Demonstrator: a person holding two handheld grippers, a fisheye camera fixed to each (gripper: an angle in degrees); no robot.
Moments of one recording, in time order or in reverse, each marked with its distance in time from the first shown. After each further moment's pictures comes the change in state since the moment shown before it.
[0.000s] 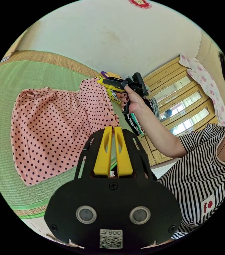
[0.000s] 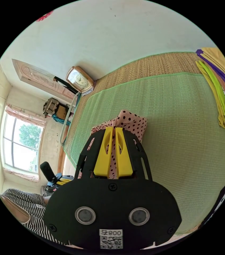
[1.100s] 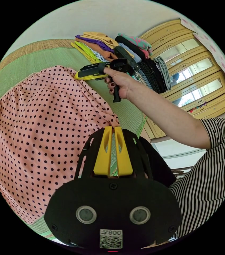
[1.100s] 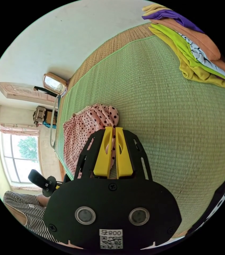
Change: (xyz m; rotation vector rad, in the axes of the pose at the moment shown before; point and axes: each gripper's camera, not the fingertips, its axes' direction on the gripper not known) left arm 0.082 -0.031 0.335 -0.408 -0.051 0.204; right arm 0.211 0.051 -0.074 -0.072 0.051 0.200
